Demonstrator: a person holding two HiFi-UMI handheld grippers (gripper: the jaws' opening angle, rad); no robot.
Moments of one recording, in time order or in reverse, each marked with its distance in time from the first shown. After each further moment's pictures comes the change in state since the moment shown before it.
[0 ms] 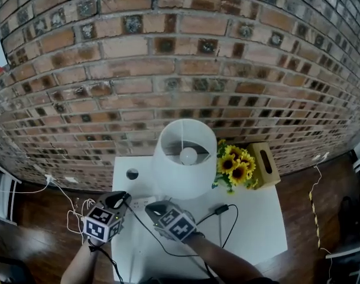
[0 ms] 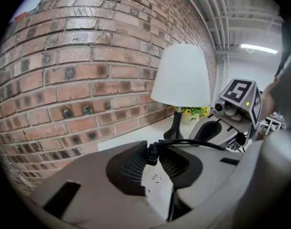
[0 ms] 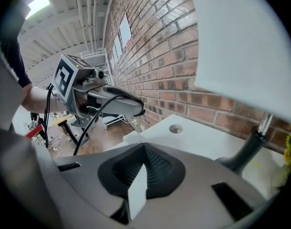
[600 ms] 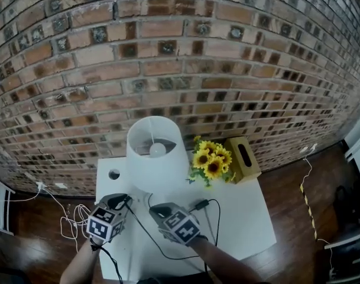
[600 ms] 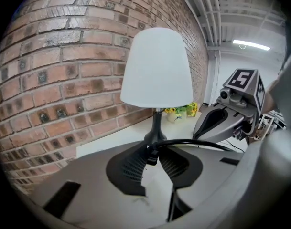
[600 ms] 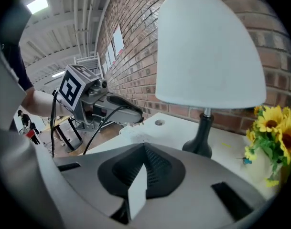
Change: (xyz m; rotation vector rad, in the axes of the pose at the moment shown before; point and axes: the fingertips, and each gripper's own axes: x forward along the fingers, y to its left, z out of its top) left arm 0.031 -0.074 0.011 0.066 0.037 -0.075; right arm -0.087 -0.020 -0.034 0.063 -0.038 -0.102
